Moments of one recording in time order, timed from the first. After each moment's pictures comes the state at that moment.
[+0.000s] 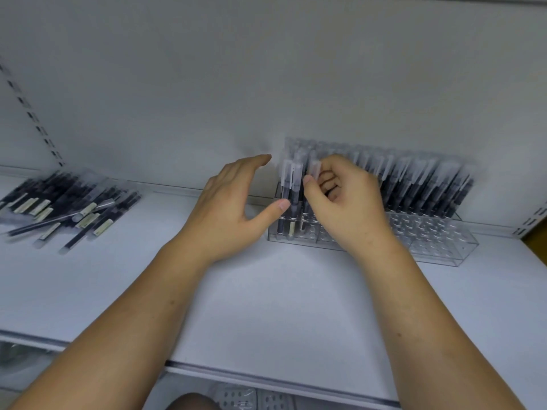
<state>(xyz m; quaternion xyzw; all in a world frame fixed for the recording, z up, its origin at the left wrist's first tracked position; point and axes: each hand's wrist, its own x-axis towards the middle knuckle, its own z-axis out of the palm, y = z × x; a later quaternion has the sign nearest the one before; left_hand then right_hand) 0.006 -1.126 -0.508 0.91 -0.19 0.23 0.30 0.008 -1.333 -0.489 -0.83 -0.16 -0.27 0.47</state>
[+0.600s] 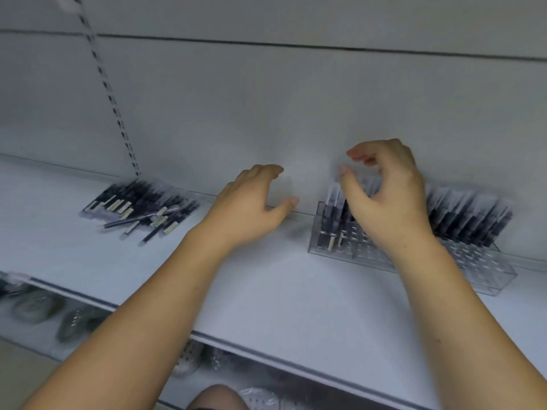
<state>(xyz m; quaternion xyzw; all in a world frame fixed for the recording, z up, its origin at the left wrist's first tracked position) -0.001 -1.085 -0.474 0.94 -0.12 0.21 0.25 -0.004 -1.318 -0.441 -0.81 -0.22 -0.39 0.37</state>
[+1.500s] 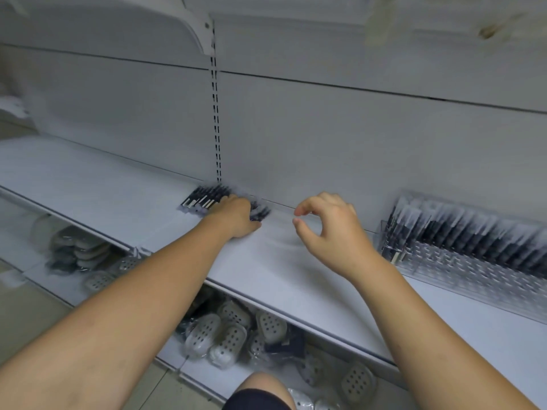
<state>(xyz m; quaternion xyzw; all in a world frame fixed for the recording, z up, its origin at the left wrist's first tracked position) -0.012 -0.914 -0.490 0.99 0.12 -0.01 0.05 -0.052 -1.159 -0.460 -0.87 -0.34 -0.21 0.29</state>
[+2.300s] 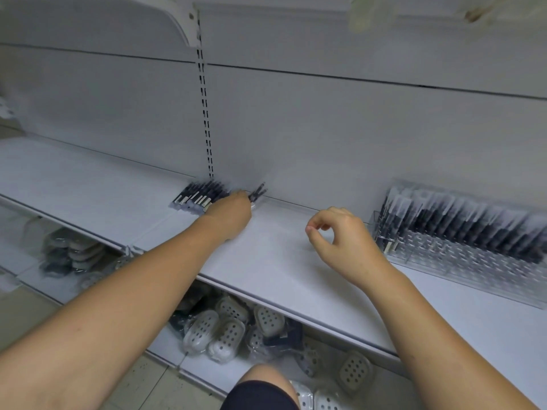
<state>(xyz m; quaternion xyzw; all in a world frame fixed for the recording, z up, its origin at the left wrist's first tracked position) -0.005 -0.917 -0.510 1.00 0.06 0.06 0.03 -0.061 -1.191 -0.478 -0.88 -0.31 -0.15 0.32</state>
